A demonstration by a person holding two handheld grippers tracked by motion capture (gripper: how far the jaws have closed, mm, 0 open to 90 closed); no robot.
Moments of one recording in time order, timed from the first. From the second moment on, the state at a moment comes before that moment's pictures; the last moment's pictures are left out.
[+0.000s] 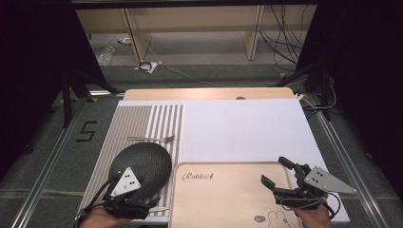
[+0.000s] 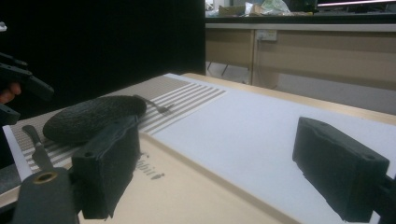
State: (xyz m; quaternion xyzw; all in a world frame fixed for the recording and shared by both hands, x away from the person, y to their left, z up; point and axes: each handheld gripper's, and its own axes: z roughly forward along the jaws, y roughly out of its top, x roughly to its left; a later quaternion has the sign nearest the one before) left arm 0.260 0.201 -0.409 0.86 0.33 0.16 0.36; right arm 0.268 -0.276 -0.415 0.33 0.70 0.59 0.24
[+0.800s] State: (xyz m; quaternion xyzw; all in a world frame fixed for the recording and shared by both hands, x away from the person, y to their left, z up) left arm 0.255 0.241 -0.422 0.89 0.34 0.14 0.27; right arm 0.269 -0.275 -0.415 0.33 0.70 0.59 0.24
